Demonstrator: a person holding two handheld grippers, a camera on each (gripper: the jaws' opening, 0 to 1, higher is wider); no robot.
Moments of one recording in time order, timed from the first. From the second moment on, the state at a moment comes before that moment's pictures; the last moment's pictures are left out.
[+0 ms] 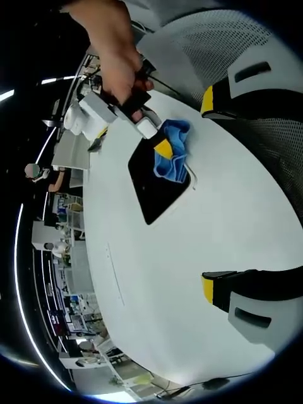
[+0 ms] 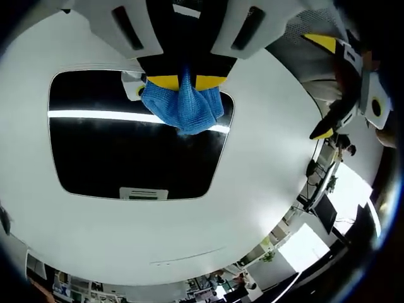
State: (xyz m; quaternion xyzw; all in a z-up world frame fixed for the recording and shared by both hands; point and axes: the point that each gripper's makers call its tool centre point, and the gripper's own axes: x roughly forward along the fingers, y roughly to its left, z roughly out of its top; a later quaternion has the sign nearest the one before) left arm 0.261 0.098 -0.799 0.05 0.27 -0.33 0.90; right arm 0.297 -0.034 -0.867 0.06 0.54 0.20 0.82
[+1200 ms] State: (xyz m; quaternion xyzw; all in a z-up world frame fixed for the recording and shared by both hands) left arm 0.262 0.098 -0.800 0.05 0.27 -0.33 0.90; right arm 0.298 -0.083 -0.868 0.05 0.55 0.18 0.82
